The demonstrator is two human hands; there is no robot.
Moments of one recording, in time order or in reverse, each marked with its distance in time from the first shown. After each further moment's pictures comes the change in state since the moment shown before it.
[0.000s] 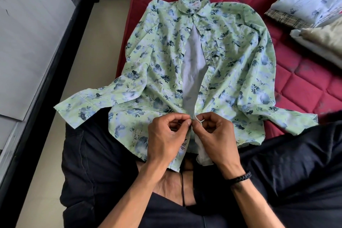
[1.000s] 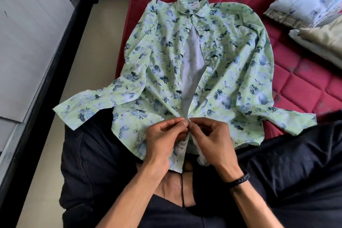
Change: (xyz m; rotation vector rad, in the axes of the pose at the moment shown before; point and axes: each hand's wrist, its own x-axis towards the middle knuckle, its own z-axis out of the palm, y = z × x) left_hand -0.003 0.006 0.004 -0.533 0.074 -0.496; right_hand -0.002 0.001 0.002 -0.071 -0.058 0.014
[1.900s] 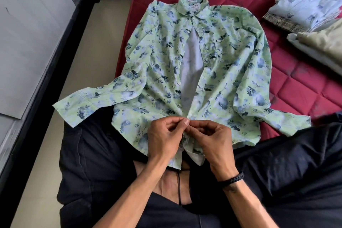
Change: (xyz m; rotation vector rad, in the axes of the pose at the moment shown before) left_hand 0.007 -0.009 0.001 0.437 -0.029 0.367; right_hand -0.006 0.002 0.001 0.310 0.048 0.150
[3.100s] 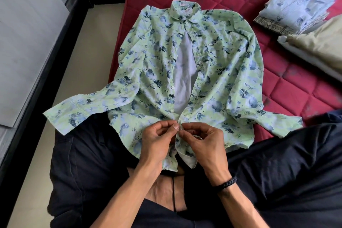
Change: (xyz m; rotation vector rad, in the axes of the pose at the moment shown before) left_hand 0.006 -0.003 0.003 -0.387 -0.003 -0.318; right_hand 0.002 -0.003 0.000 -0.098 0.014 -0.024
